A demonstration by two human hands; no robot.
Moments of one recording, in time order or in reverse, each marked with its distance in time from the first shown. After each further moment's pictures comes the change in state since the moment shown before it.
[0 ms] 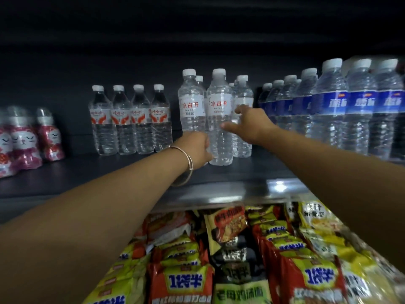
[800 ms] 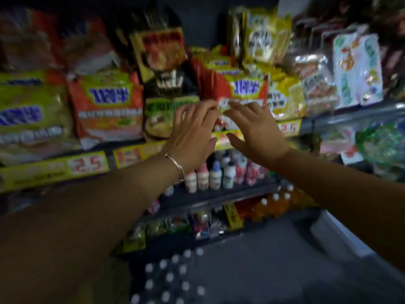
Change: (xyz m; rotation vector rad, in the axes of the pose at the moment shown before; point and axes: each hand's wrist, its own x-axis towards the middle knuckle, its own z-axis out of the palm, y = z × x) left_hand -0.255 0.084 0.287 -0.028 0.135 0.431; right_hand -0.368 0.209 0.099 -0.453 -0.090 -0.351
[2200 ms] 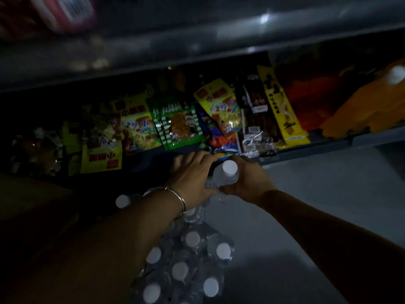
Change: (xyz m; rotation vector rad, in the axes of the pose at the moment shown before) left_hand -0.432 -0.031 0.462 -0.227 -0.880 -0.358; right_hand -0.364 -0.160 0.537 0.734 -0.722 0.618
